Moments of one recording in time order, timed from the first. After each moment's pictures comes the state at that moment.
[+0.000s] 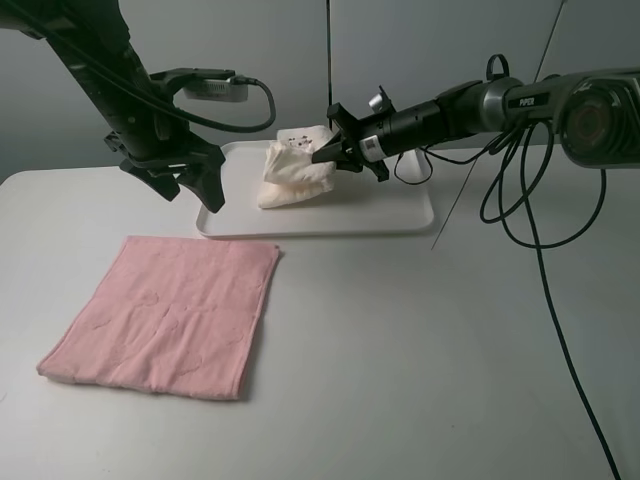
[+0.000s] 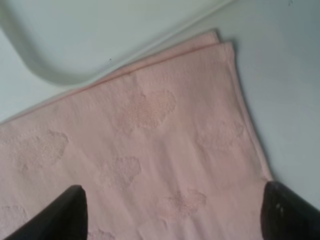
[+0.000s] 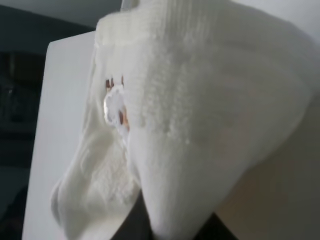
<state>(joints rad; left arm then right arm) -0.34 1.92 -1.47 -0.16 1.03 0.21 0.22 2.61 -1.99 1.29 0.92 -0.60</state>
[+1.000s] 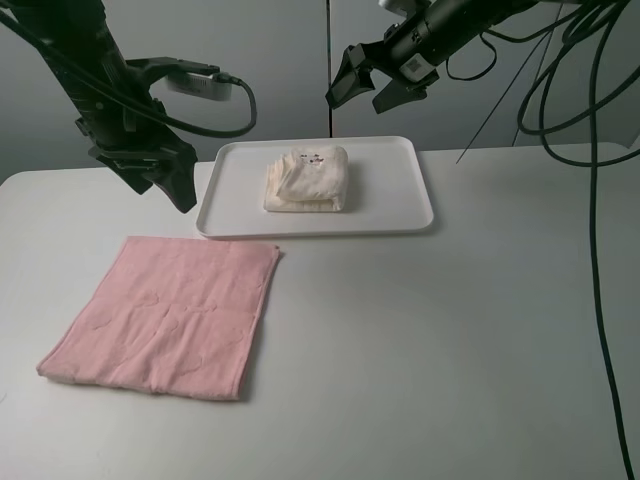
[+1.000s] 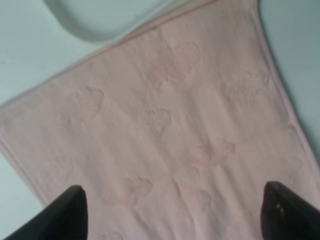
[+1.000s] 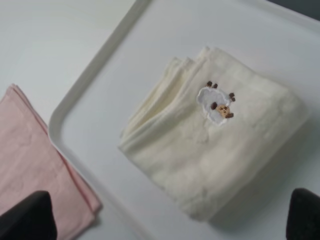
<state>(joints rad) -0.34 1.83 -1.47 -0.05 1.14 0.24 0.22 2.25 -1.99 0.69 1.07 -0.57</state>
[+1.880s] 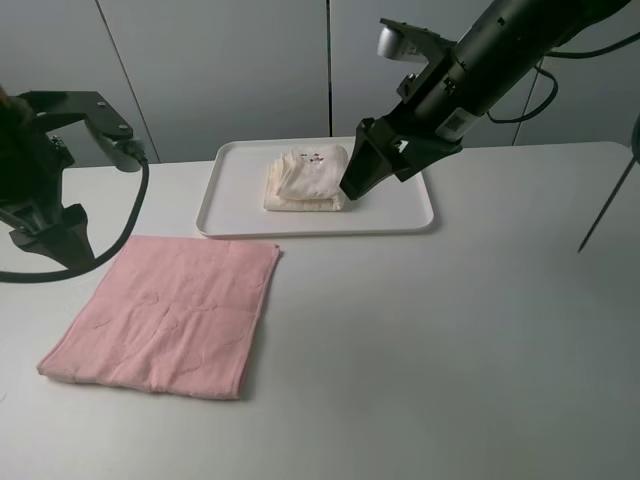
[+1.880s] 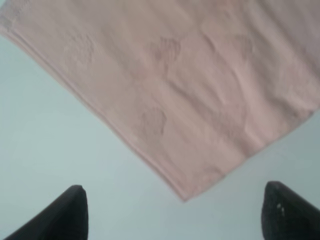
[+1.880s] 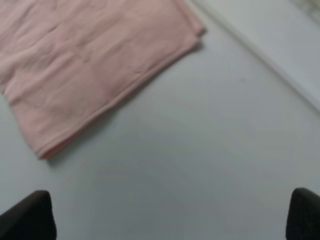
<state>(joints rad) -0.28 1.53 -1.08 0.10 1.12 0.57 0.41 1.77 -1.29 0.59 1.00 -0.70</state>
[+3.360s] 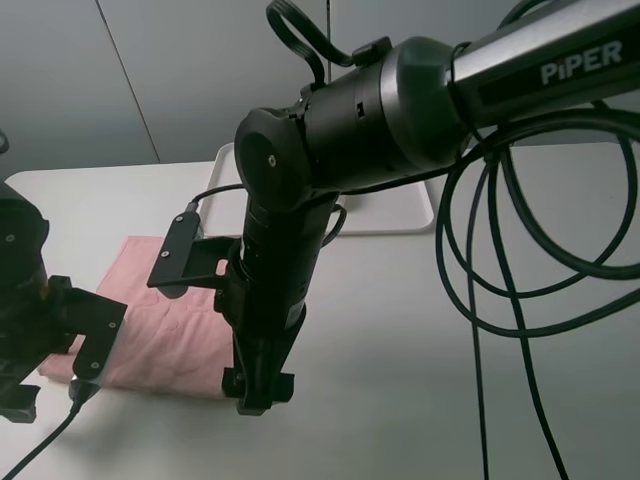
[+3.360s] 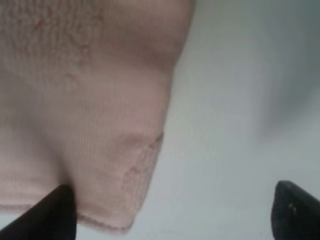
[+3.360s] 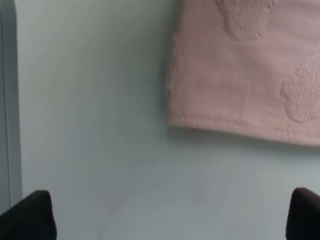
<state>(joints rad) -0.28 1.77 -0.64 0.37 0.74 0.91 0.99 1.99 -1.28 0.31 0.84 -0.76</state>
